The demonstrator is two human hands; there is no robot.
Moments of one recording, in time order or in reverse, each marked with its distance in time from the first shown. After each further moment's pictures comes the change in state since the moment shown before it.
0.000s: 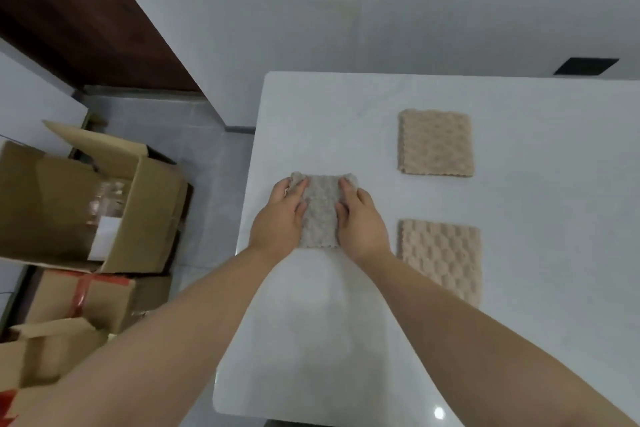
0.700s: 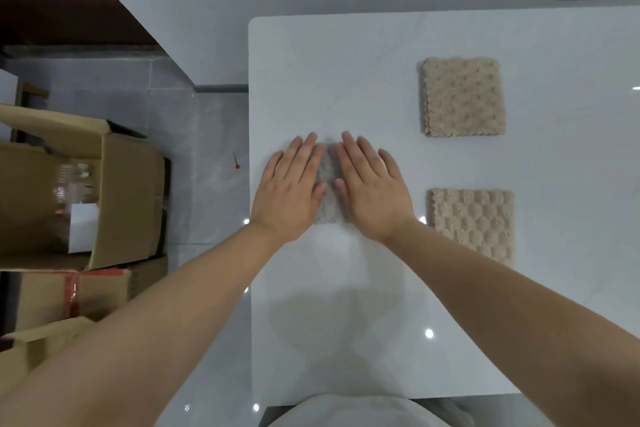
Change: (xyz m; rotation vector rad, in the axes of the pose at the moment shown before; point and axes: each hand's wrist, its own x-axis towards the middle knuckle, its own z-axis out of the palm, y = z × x) left_hand 0.035 -0.045 -0.008 0.491 -0.028 0.387; right_hand 0.028 -0.002 0.027 -0.643 0.051 -0.261
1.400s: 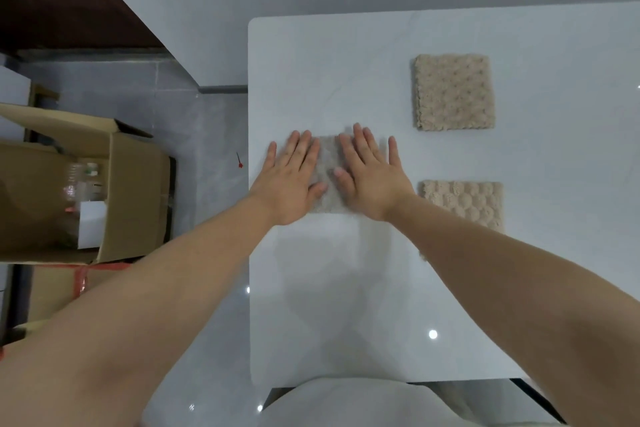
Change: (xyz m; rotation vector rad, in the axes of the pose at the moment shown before) left_hand 0.014 -0.001 -0.012 0.062 -0.432 0.010; right_hand 0.007 0.017 -0.013 0.106 -0.271 0.080
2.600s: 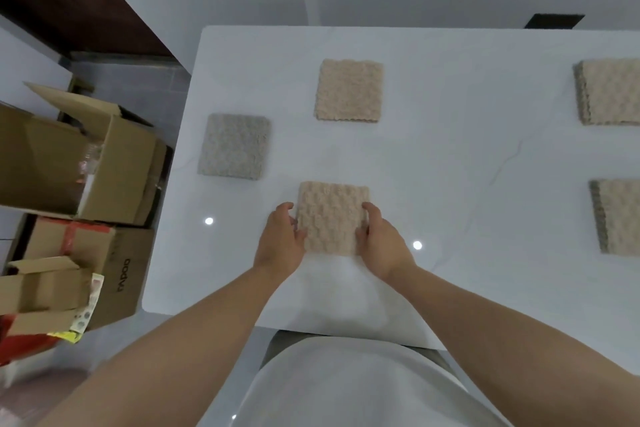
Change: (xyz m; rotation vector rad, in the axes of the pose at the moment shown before) left_hand -0.057 0.300 0.043 -0.807 0.259 -0.623; right_hand -0.223 0.200 0.022 0.549 -0.088 0.177
